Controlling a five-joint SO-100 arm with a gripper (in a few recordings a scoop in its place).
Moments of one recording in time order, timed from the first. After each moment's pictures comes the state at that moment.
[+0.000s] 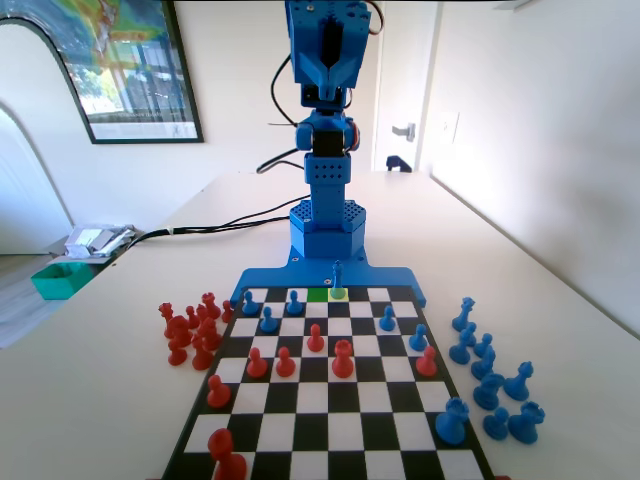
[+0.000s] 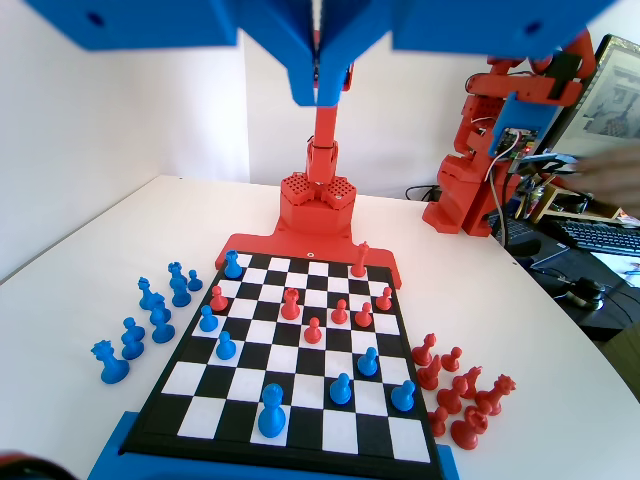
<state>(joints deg) 2.0 174.9 124.7 91.1 -97.7</state>
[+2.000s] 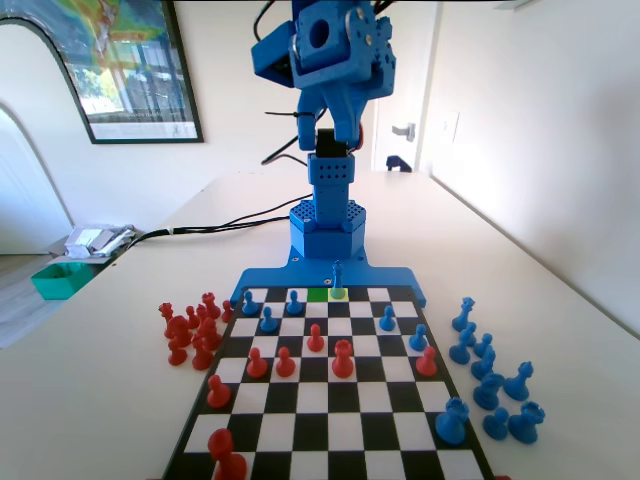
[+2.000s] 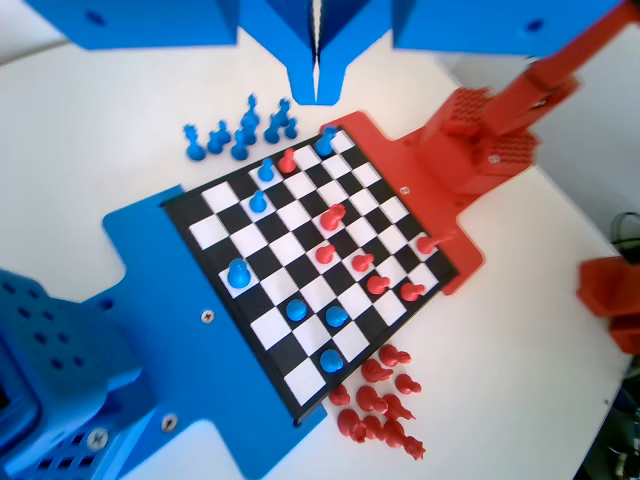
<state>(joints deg) -3.9 134.6 111.5 94.7 -142.1</state>
